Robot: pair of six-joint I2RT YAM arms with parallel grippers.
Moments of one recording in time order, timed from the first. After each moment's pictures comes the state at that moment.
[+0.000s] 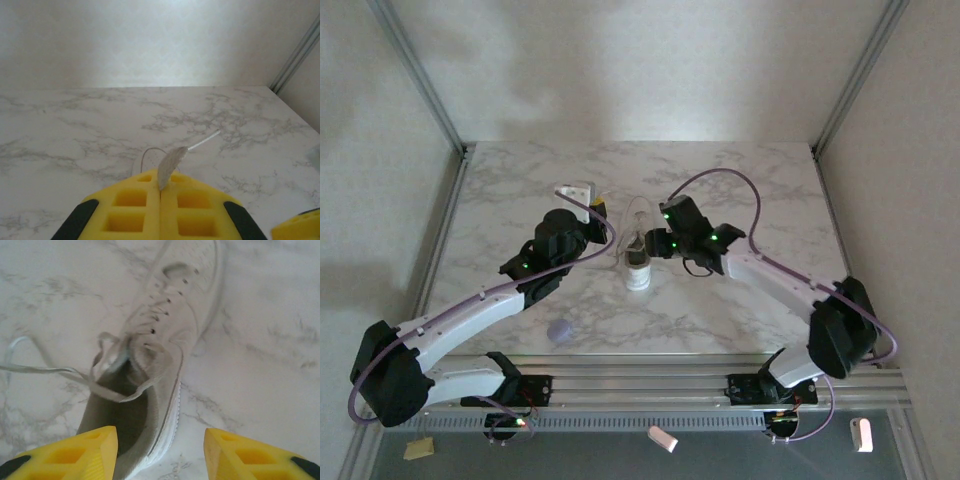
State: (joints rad) left arm -0.67 1.18 0.82 0.12 -0.34 -0.29; right arm 0.75 1.51 1.13 -0.49 0.05 0.55
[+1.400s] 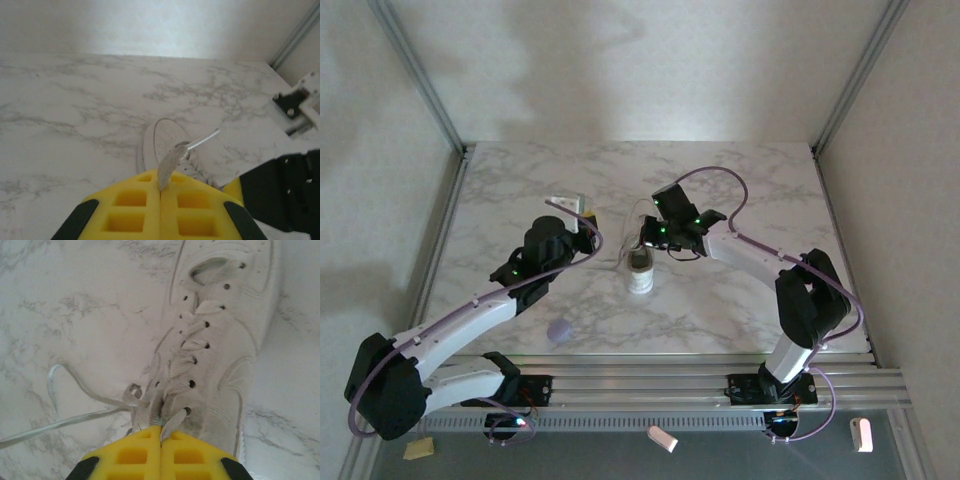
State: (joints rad) left arm -0.57 1.11 0.69 0.11 -0.15 -0.33; right arm 0.70 1.69 1.23 -0.42 -0.16 0.74
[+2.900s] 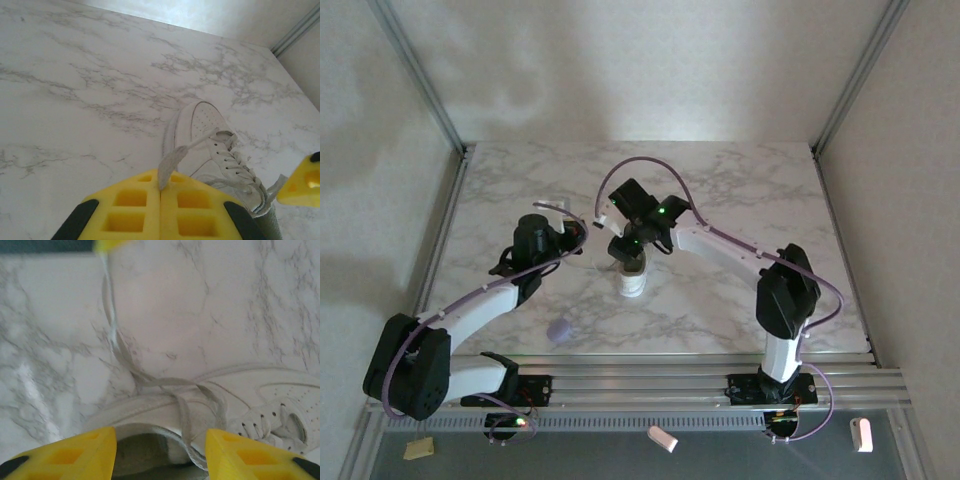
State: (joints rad) left arm -0.33 1.24 0.58 0.29 0.14 -0.40; right arm 0.87 1.85 1.61 -0.80 -0.02 -0.32
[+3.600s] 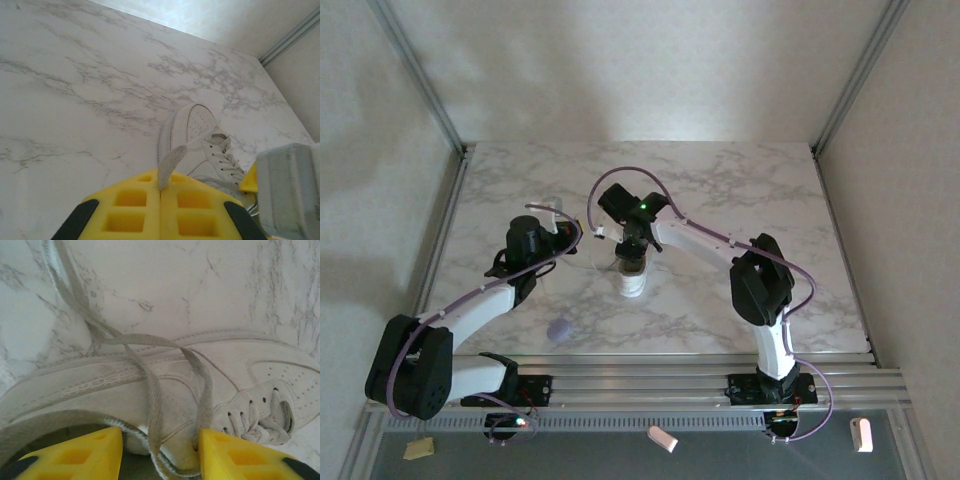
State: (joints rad) left arm -0.27 1.24 0.55 0.35 0.23 -0.46; right arm 0.88 2.01 1.74 -0.95 0.16 -0.46
